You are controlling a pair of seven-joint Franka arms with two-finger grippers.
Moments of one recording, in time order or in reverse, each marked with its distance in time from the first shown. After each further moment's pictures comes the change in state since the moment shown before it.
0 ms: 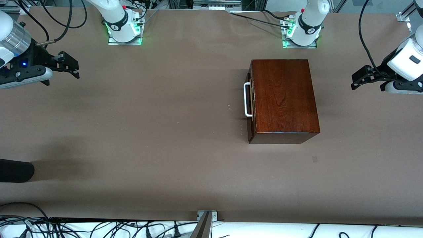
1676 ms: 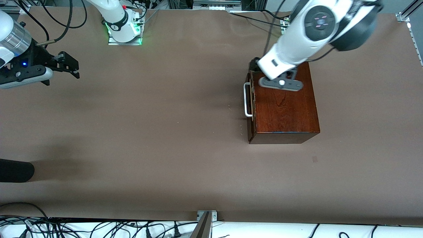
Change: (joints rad) left arm -0.055 0.206 -0.503 0.000 -0.131 0.048 -0.529; right arm 0.000 0.000 0.001 0.000 0.000 0.000 0.000
